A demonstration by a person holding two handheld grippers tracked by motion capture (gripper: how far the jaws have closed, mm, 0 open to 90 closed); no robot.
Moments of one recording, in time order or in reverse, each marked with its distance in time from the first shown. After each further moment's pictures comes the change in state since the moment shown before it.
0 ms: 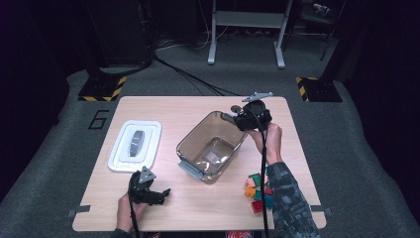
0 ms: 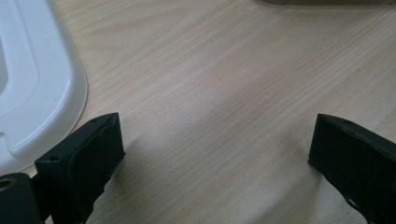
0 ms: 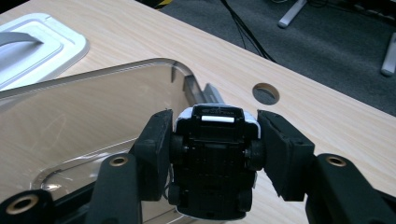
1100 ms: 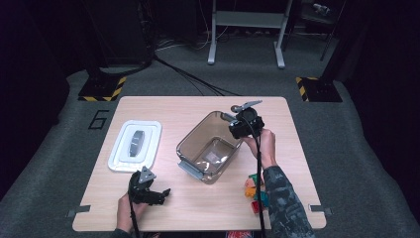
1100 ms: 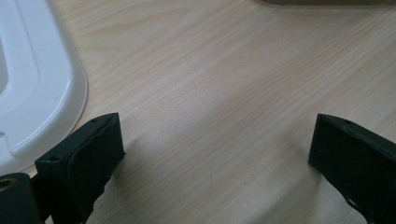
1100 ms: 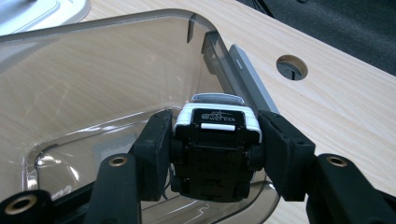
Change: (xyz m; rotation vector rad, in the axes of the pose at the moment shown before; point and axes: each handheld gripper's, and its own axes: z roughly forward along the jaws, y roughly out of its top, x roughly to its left) left arm 0.000 0.000 0.000 0.000 -0.001 0.000; right arm 0.009 -0.018 0.032 0.097 0.034 -0.034
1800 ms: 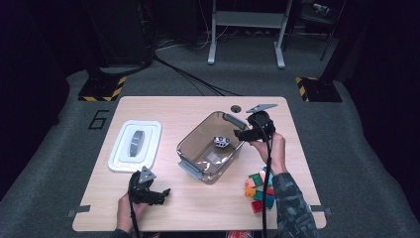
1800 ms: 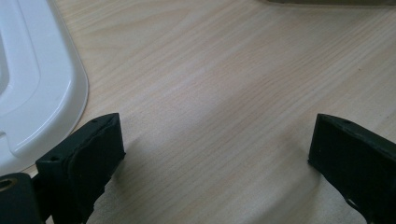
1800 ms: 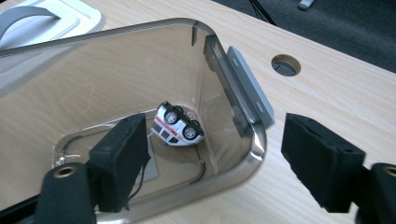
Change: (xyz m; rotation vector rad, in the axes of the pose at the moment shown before) left arm 0.000 0.000 0.000 0.001 0.007 0.004; right arm -0.010 -0.018 -0.035 -0.058 0.037 0.050
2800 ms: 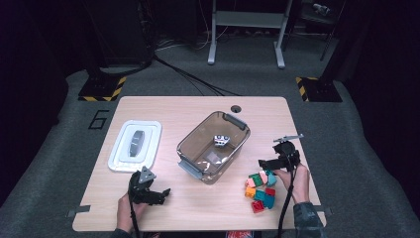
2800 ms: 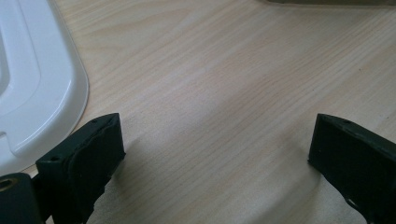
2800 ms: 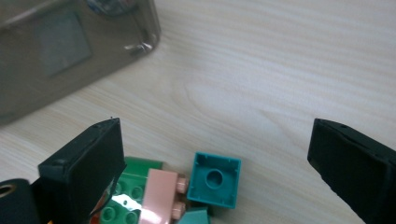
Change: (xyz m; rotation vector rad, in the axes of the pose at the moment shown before) left arm 0.000 0.000 0.000 -0.001 0.001 0.005; right arm -0.045 -0.117 -0.007 0.189 -0.044 0.204
